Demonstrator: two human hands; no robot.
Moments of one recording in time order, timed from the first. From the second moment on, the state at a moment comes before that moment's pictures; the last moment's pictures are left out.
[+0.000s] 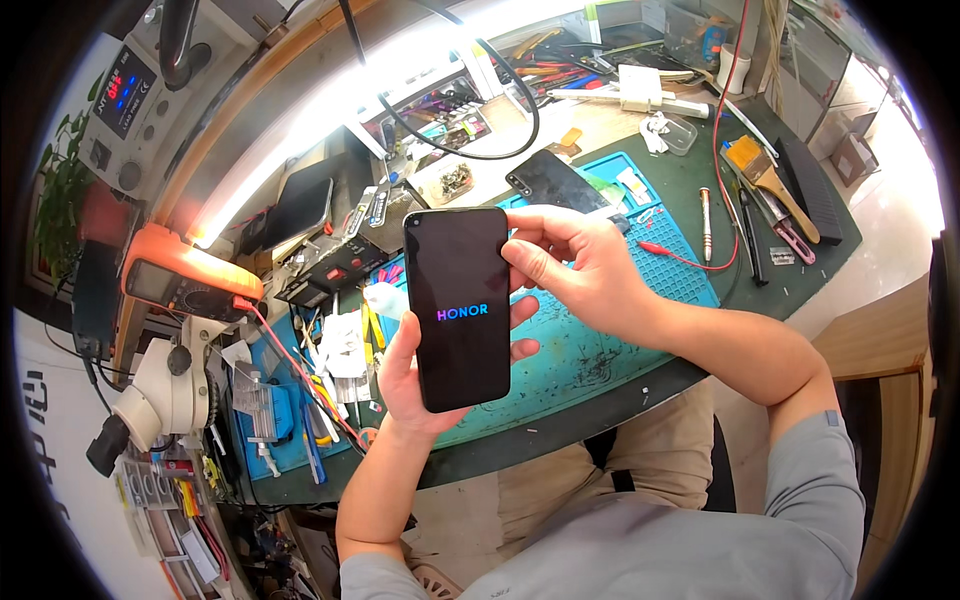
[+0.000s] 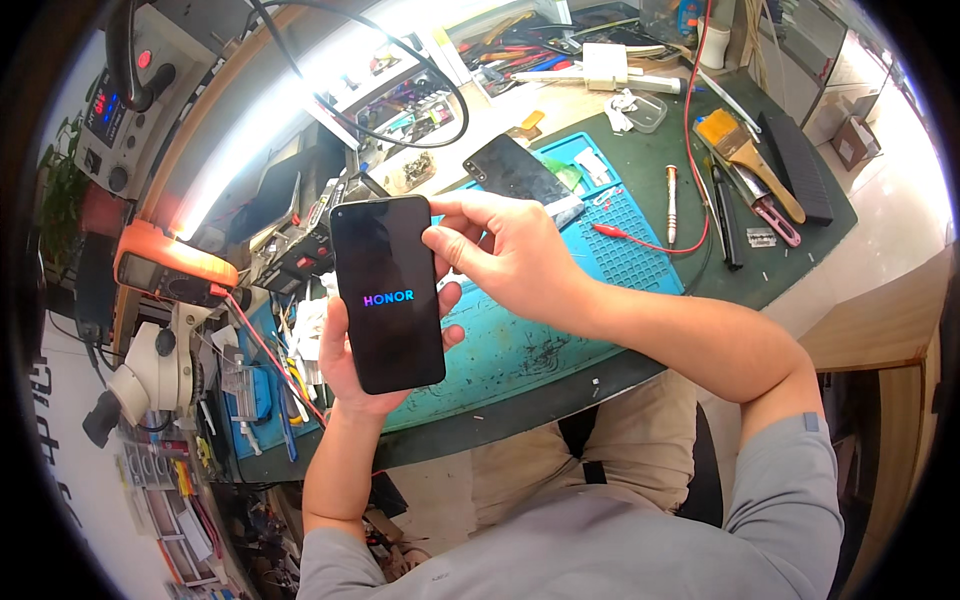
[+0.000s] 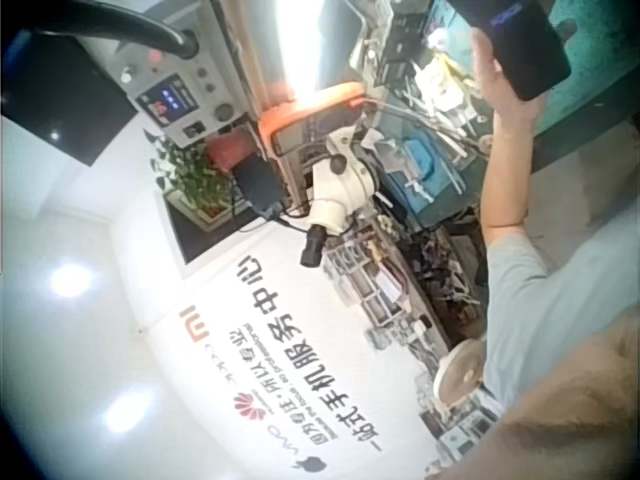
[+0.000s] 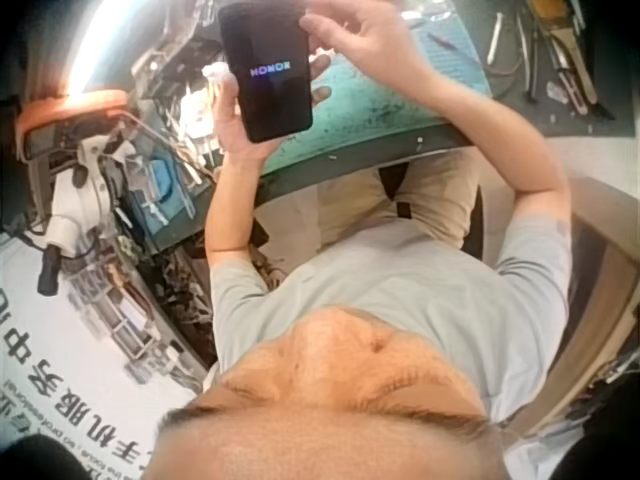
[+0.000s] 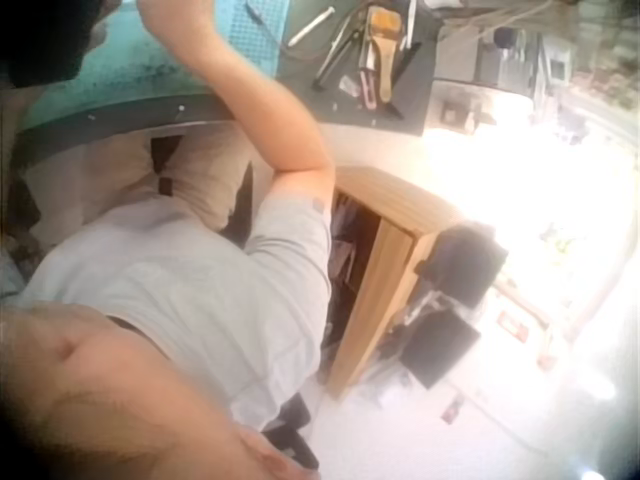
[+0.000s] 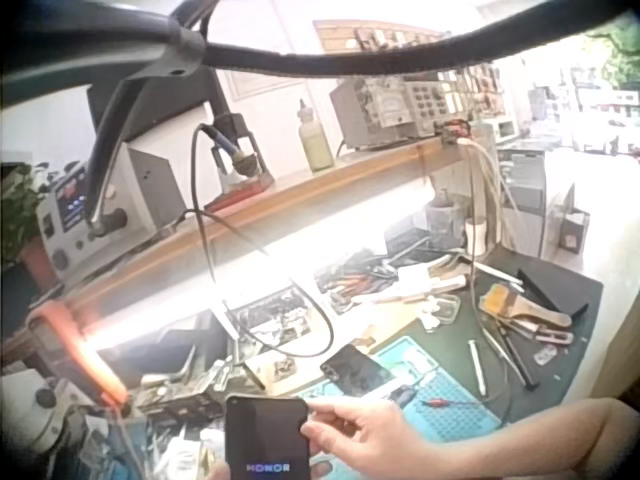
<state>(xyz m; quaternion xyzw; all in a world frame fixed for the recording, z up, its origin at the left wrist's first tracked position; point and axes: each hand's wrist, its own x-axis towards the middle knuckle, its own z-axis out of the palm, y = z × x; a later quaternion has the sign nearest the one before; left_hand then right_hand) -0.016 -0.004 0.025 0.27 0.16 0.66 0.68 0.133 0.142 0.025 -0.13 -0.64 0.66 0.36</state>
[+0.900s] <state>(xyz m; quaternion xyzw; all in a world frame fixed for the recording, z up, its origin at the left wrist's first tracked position) -0.015 -0.002 0.024 0.31 0.26 0.63 0.66 0.133 0.145 0.024 -0.13 -0.62 0.68 0.37</state>
